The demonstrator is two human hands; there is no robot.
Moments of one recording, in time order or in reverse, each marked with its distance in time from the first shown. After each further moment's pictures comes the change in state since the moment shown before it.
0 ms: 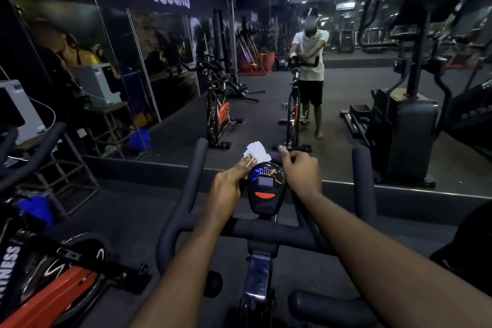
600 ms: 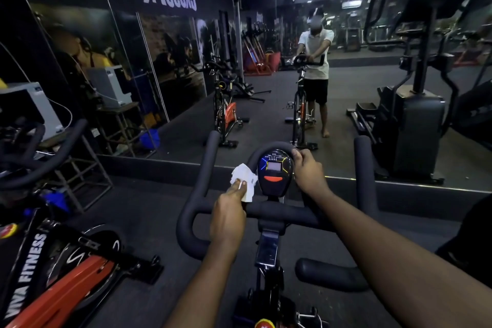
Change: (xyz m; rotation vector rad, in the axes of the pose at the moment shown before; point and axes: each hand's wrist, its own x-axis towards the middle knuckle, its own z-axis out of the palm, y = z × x) left_hand -0.087 0.035 -0.012 0.176 0.024 -0.427; right_hand -0.037 0.013 -0.011 0.119 -0.170 0.011
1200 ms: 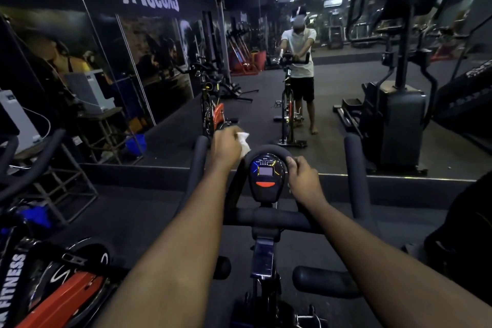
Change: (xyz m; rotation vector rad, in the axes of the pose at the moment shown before) left_hand 0.150 0.063 -0.021 -0.038 -0.060 -0.014; right_hand -0.010 0.011 0.005 0.037 0.097 0.005
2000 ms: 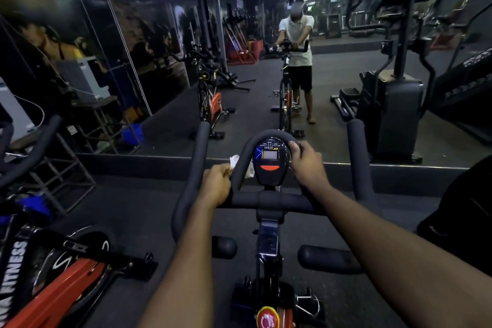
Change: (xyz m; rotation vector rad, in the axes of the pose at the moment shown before) left_hand -0.082 -0.089 0.010 0.023 -0.158 -0.121; right_hand 0.001 0.002 0.001 -0.054 0.026 -0.026
